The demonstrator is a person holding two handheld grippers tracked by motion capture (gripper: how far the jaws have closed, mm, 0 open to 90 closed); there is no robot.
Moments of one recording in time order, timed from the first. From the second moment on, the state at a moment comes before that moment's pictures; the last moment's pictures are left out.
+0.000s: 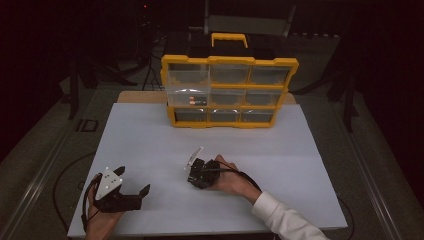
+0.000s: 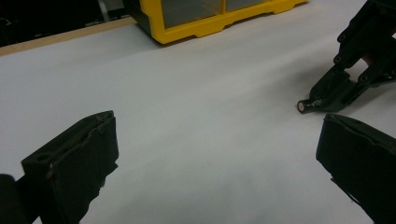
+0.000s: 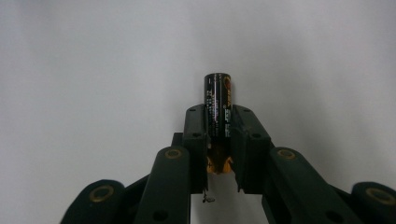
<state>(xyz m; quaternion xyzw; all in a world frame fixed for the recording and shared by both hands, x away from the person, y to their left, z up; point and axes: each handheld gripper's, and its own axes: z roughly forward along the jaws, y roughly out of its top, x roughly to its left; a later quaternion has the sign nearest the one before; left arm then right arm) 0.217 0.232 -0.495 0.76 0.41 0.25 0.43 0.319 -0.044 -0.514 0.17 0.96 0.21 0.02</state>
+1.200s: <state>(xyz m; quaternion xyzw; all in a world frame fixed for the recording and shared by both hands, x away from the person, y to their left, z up) 0.218 0.231 -0.494 0.76 0.41 0.25 0.43 0.371 -0.113 -0.387 0.20 0.92 0.31 0.08</state>
